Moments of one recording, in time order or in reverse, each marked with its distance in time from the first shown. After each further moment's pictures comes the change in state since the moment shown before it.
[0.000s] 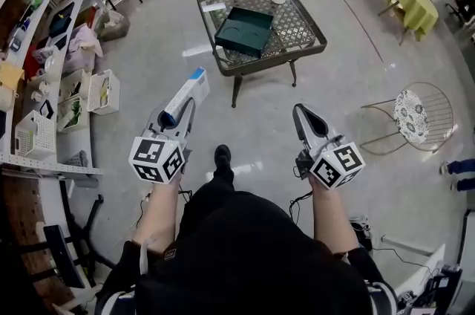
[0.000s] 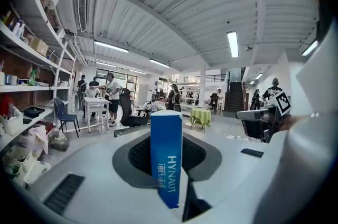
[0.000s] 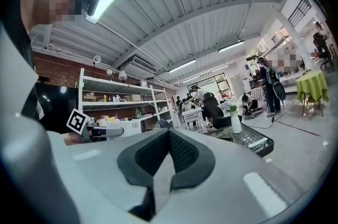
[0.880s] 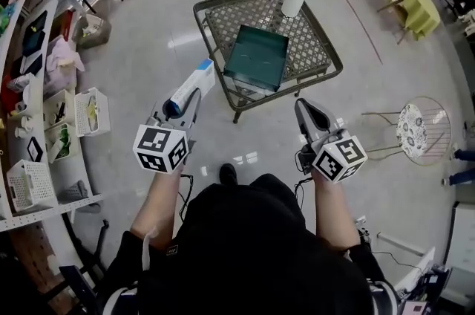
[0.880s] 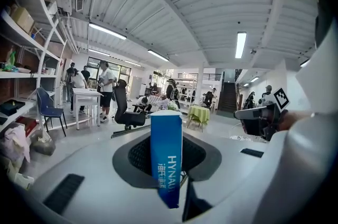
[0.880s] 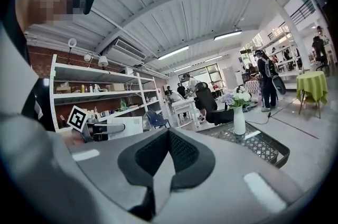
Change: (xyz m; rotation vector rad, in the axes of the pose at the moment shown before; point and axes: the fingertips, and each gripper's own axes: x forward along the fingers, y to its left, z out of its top) left arm 0.201 0.181 0.028 -0.038 0.064 -0.112; right arm 0.240 -0.086 0.002 0.005 0.127 -0.107
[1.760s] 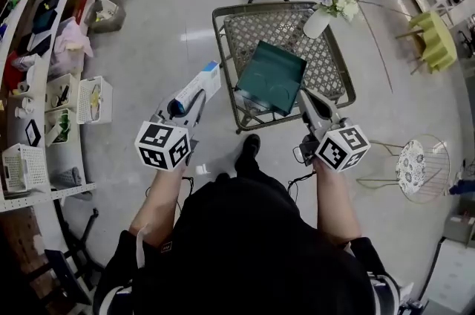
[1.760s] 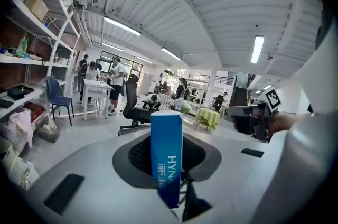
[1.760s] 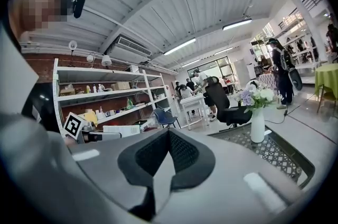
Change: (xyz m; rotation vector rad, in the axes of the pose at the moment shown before) left arm 0.047 0.060 0.000 -0.113 0.019 0.081; right arm 0.120 -0.040 0.029 0.016 0.051 0.120
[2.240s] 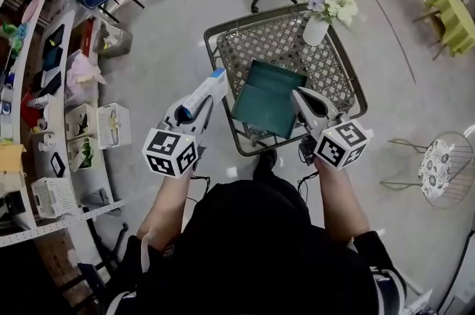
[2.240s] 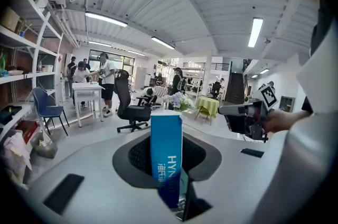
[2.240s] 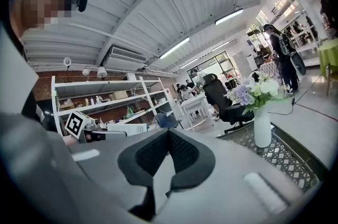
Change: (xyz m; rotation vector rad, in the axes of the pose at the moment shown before) left arm 0.122 -0.021 0.047 0.117 0.107 -0.016; right arm 0.054 -0.097 0.025 0.101 -0.028 0.072
